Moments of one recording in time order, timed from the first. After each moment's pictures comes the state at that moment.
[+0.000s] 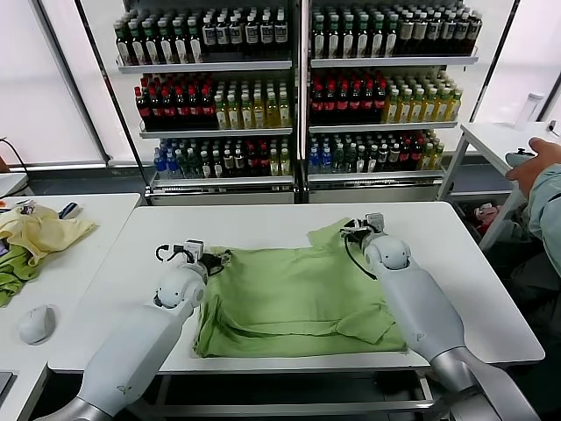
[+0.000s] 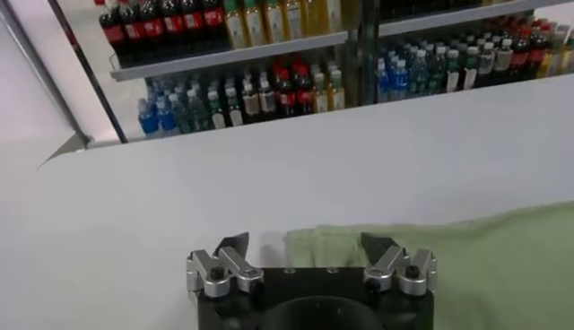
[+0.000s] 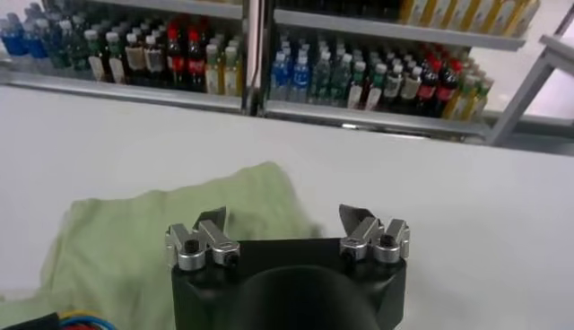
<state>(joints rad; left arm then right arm) 0.58 -1.11 0.03 -1.32 -0.68 0.58 -0.32 -0.34 1.32 0.05 0.92 0.46 -0.55 0.07</state>
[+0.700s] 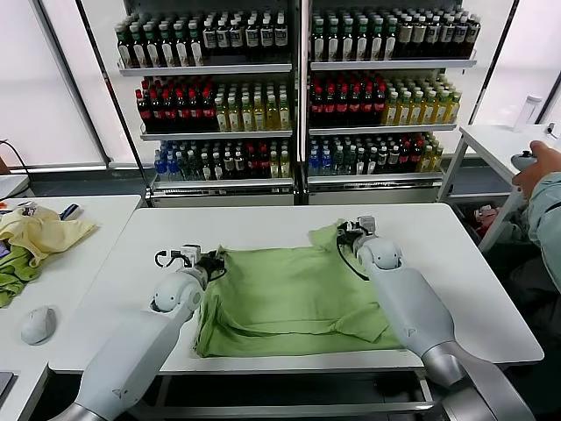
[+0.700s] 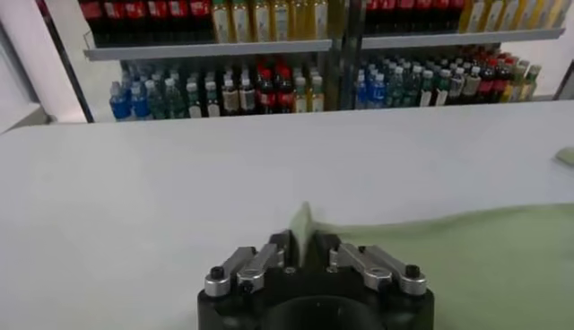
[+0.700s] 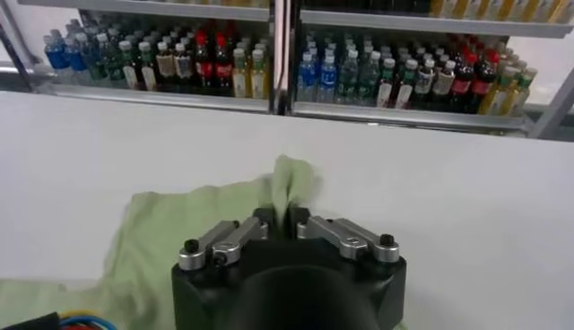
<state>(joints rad) 0.63 -1.10 -0.01 -1.35 -0.76 0.57 -0.27 -0.37 1.29 0.03 0.95 0.52 -0.53 0.05</state>
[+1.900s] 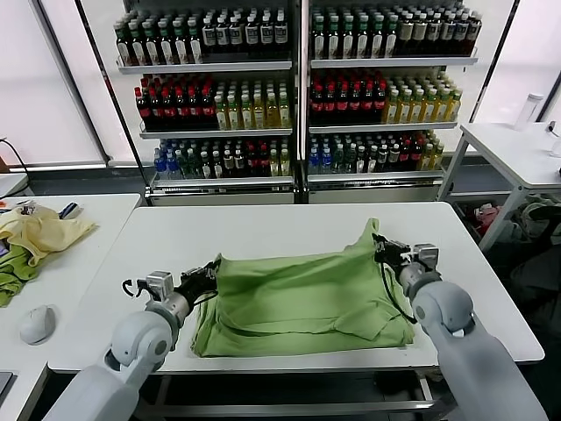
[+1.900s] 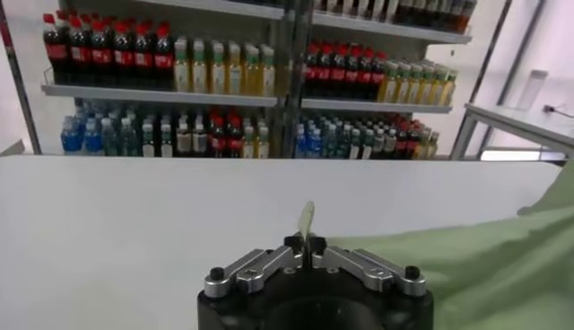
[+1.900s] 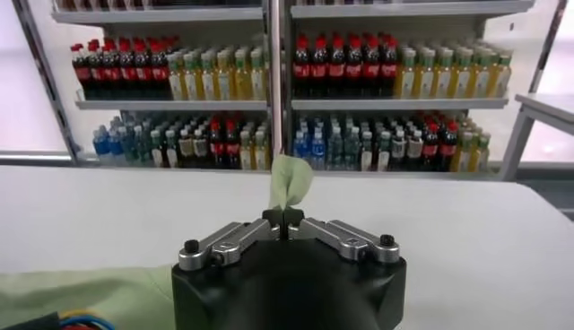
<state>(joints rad) 1.03 -0.98 -0.23 -1.89 -0.78 0.51 -0.21 -0.98 1.04 0.37 1.83 0.61 -0.51 0.11</state>
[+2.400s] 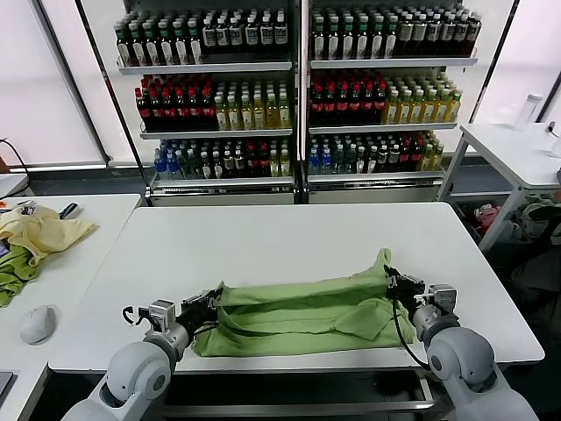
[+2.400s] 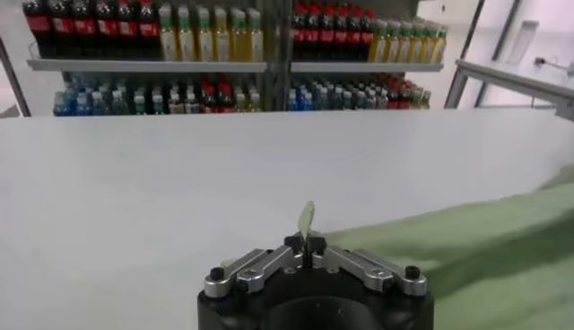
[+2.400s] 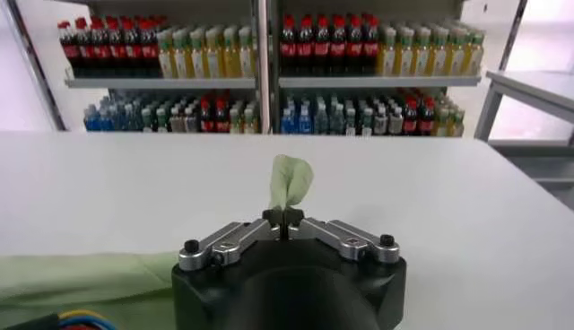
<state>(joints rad) 1.16 -1.00 -0.24 -1.94 -0.64 0.56 -0.18 -1.17 1.06 0.43 1.92 0.54 -0.53 0.12</state>
